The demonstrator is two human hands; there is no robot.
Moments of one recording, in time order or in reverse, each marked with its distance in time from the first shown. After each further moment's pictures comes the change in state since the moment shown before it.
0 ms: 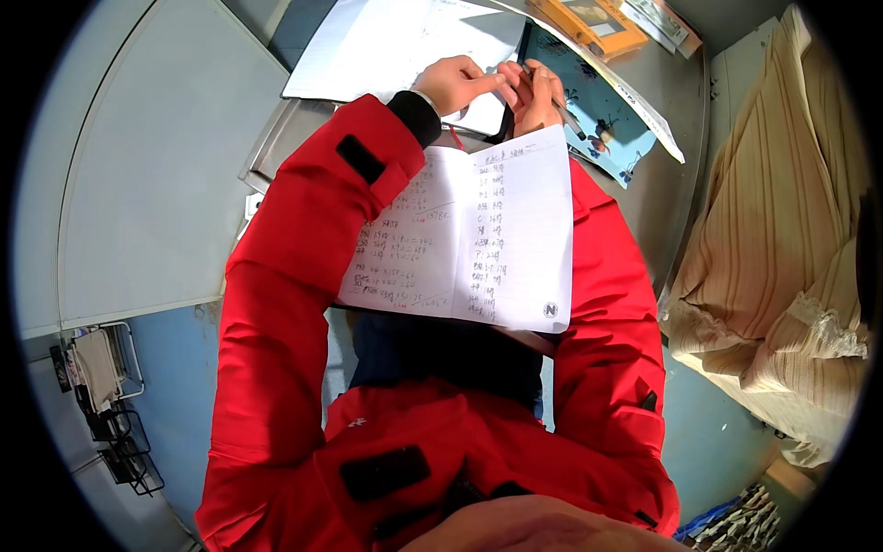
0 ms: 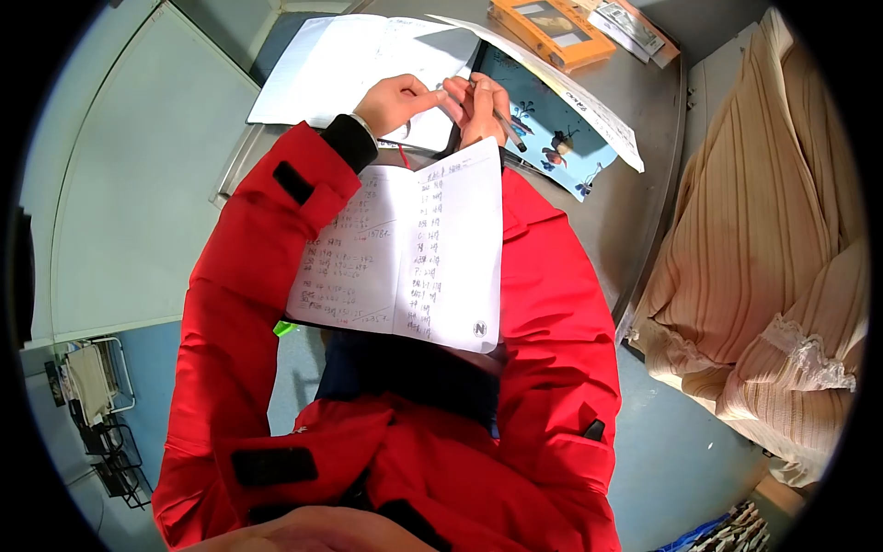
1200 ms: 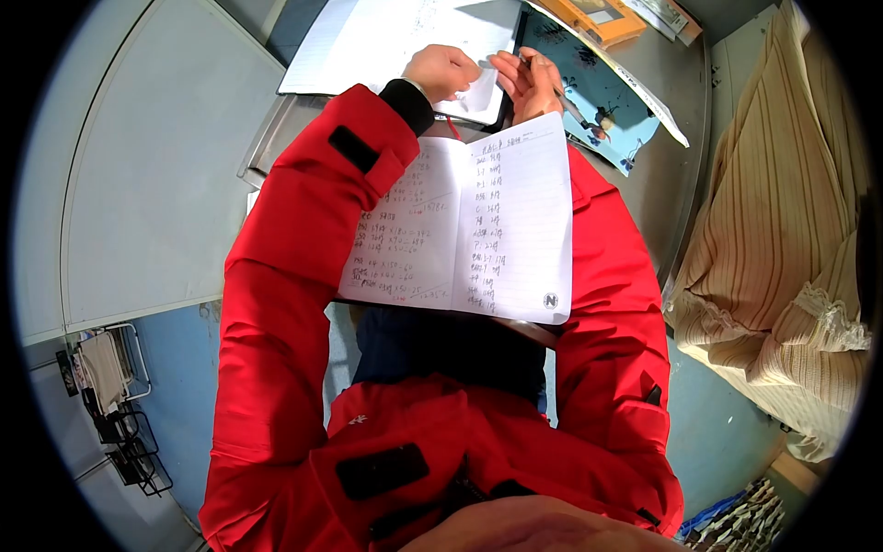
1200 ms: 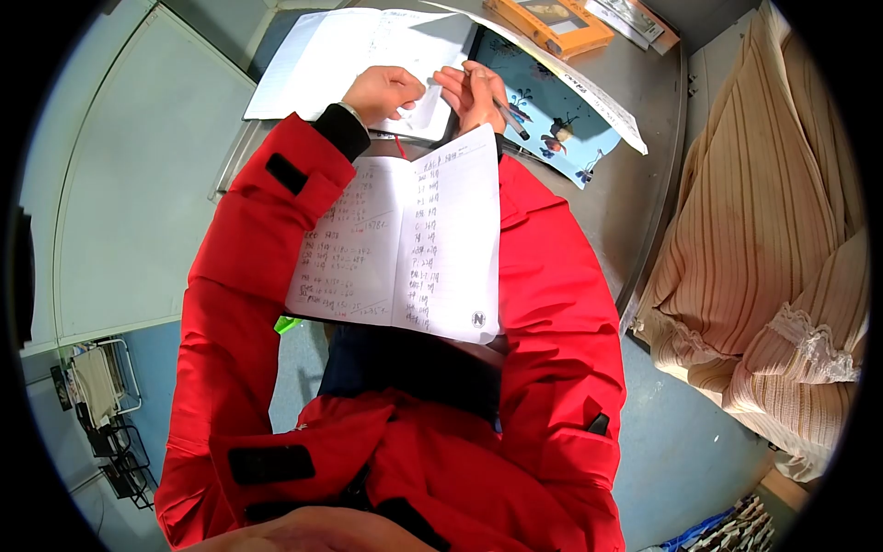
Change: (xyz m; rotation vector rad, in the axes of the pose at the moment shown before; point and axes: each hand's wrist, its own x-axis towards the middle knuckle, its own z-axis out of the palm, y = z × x) left_hand 0.013 -0.014 -0.011 -0.024 -0.056 -0.109; right_hand 0.000 -0.008 -0.001 -0.058 0.001 0.057
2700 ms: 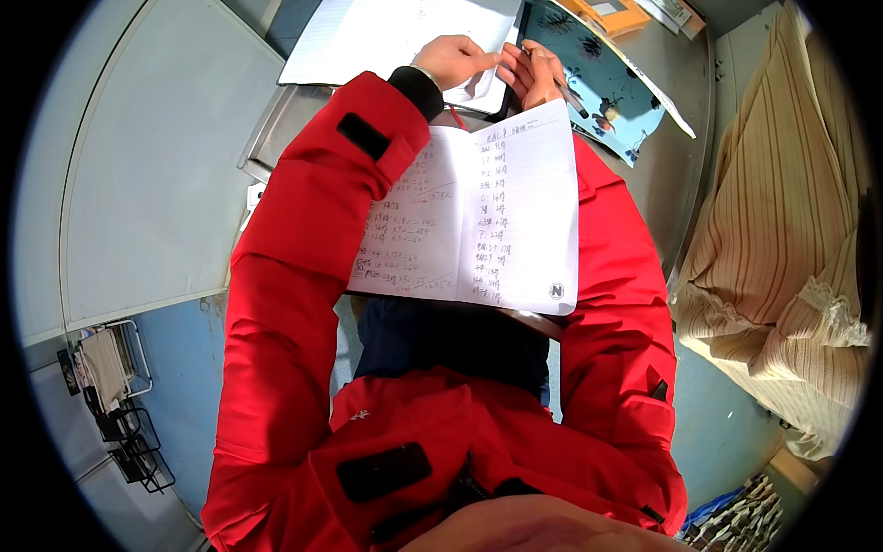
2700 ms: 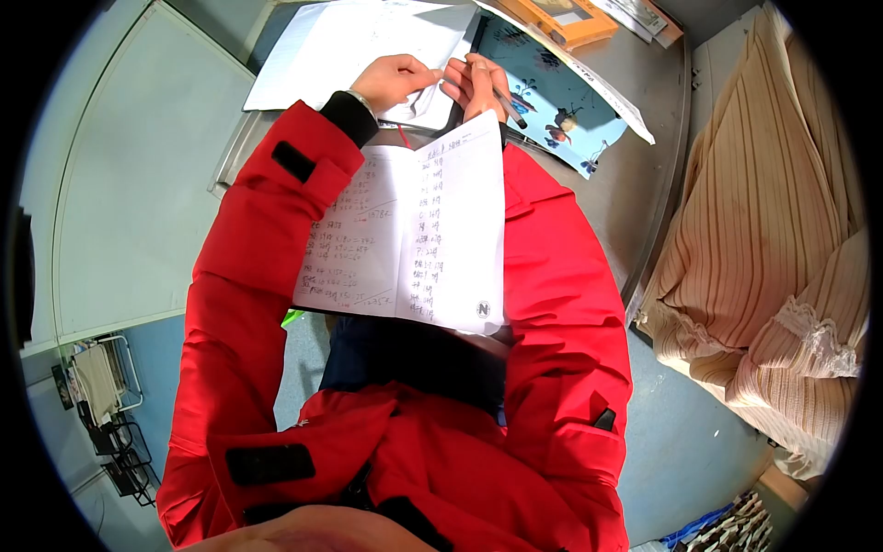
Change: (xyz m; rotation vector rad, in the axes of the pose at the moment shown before) left_hand 0.000 0.000 0.015 0.040 0.060 0.095; right_hand 0.003 0.011 -0.006 -0.089 0.011 -0.010
